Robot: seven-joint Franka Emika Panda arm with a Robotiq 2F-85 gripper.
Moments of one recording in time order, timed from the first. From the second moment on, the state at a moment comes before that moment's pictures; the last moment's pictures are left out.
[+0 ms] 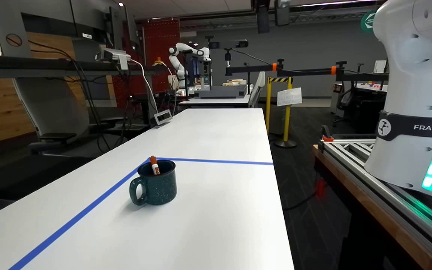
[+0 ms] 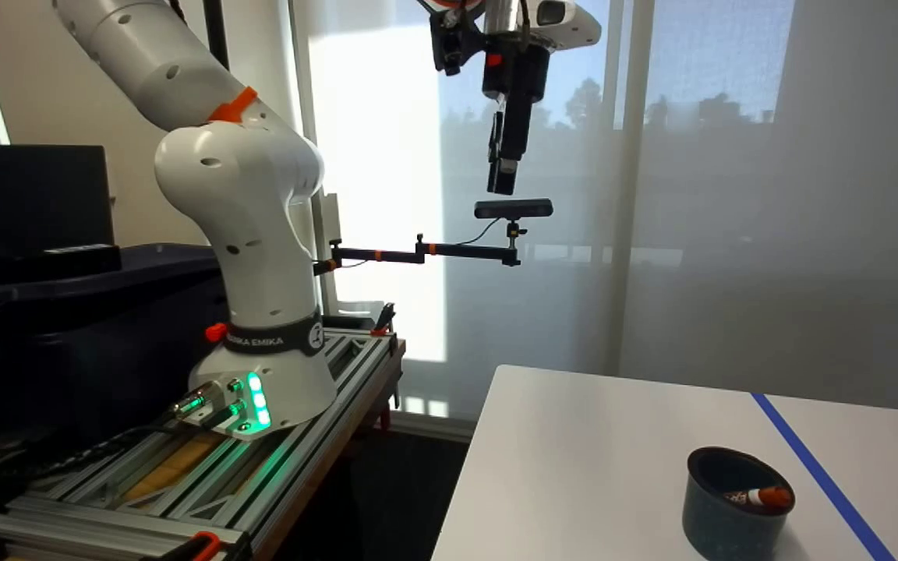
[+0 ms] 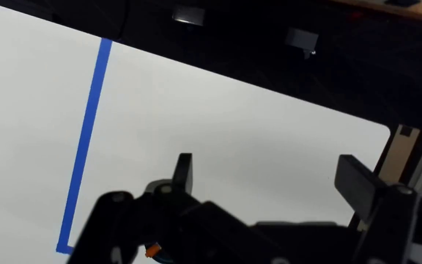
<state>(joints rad) 0.09 -0.70 0.08 -2.60 -0.05 1.78 -0.05</state>
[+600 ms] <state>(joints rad) 0.05 -0.43 0.06 -2.61 0.06 2.26 0.16</state>
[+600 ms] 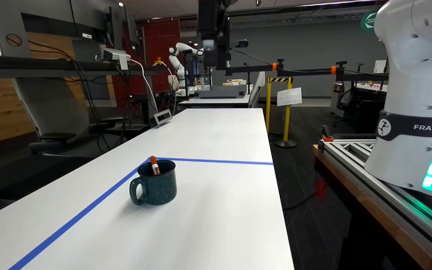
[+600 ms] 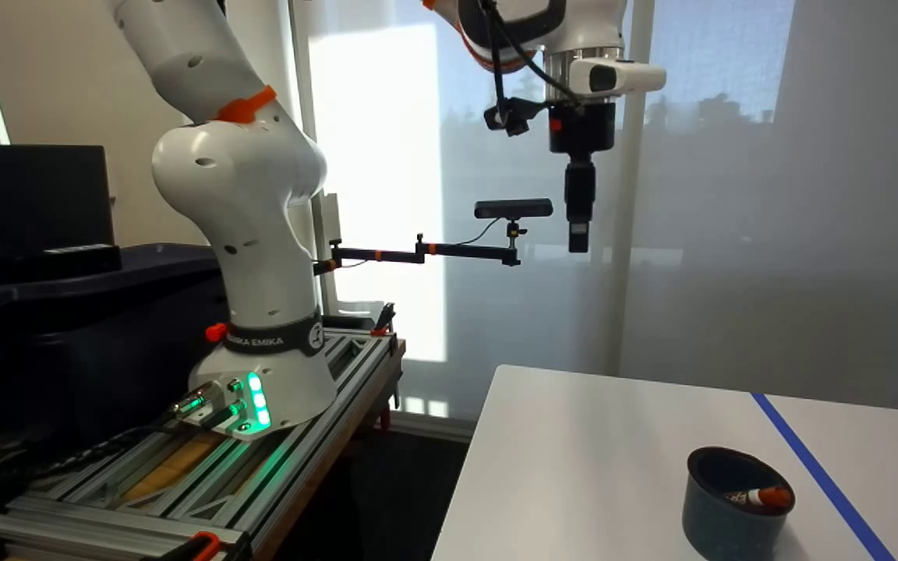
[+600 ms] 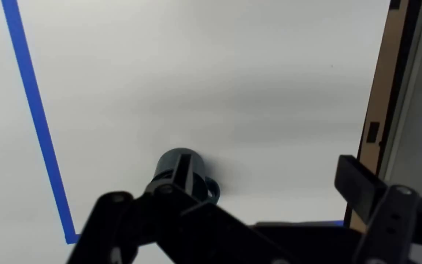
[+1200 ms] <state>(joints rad) -0.02 -0.17 0.08 -2.61 0.05 2.69 0.45</state>
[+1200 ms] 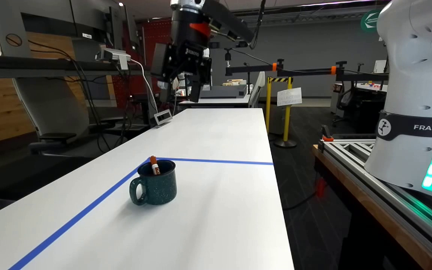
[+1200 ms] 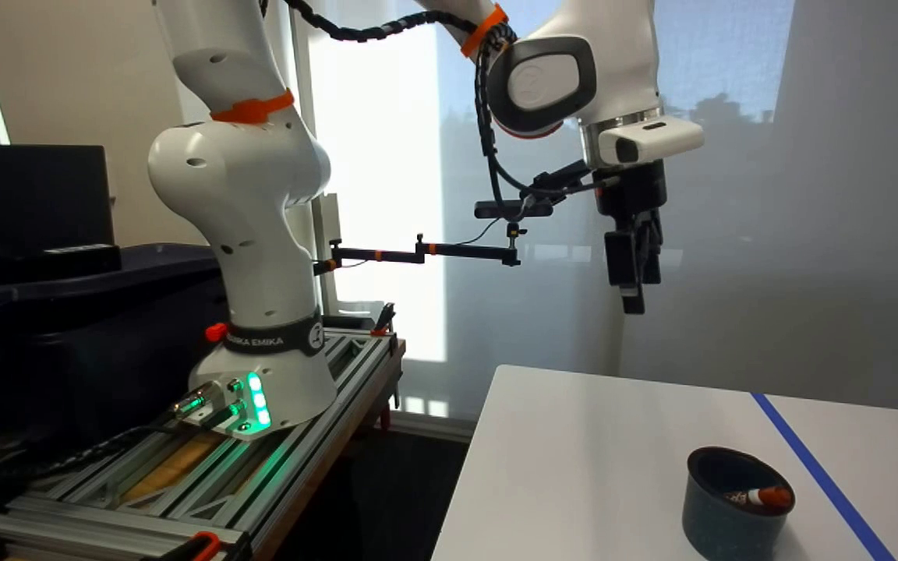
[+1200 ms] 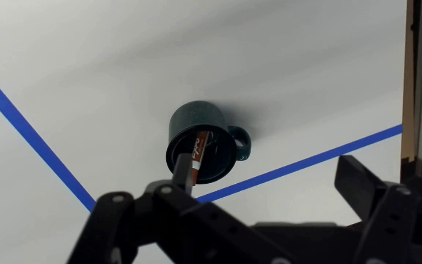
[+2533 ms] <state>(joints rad) 0.02 0.28 -0.10 -2.31 -0.63 2.88 1.46</state>
